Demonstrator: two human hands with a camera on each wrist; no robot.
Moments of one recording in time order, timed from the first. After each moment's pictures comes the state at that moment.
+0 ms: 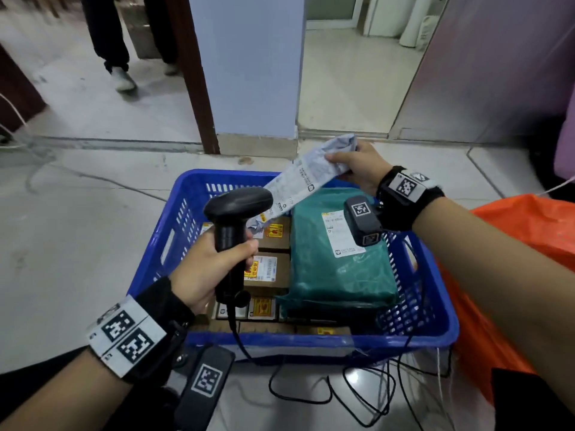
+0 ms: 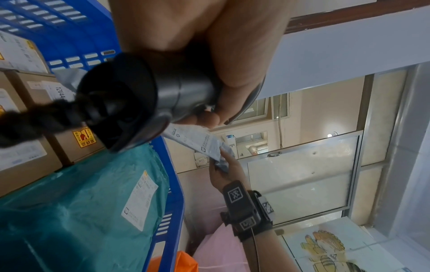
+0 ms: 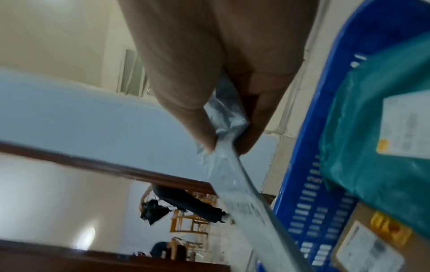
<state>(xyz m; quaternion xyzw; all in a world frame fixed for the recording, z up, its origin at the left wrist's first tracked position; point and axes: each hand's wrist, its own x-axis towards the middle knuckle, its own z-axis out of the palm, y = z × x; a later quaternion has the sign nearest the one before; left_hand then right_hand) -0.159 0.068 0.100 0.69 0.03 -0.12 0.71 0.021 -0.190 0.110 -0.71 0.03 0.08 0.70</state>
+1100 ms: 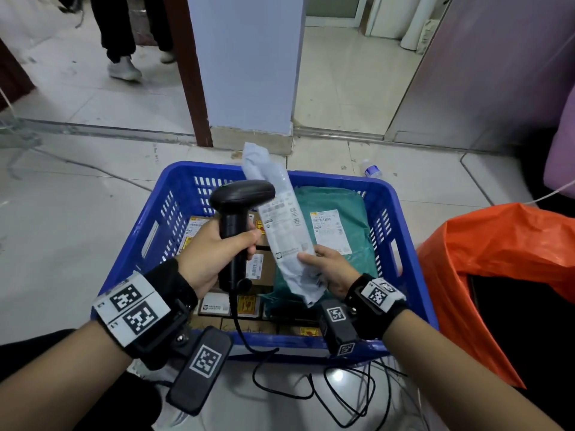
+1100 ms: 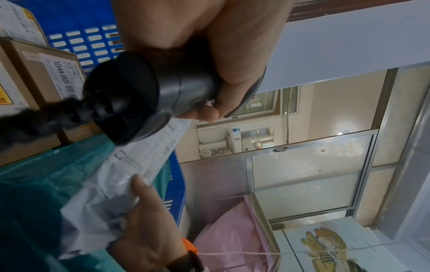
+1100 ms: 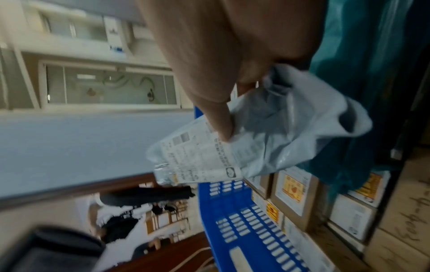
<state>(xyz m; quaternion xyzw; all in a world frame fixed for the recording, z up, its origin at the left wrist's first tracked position) -0.143 0.036 0.098 0.70 0.06 -0.12 0.71 -0.098 -0.183 -0.019 -0.64 0.18 0.24 0.71</state>
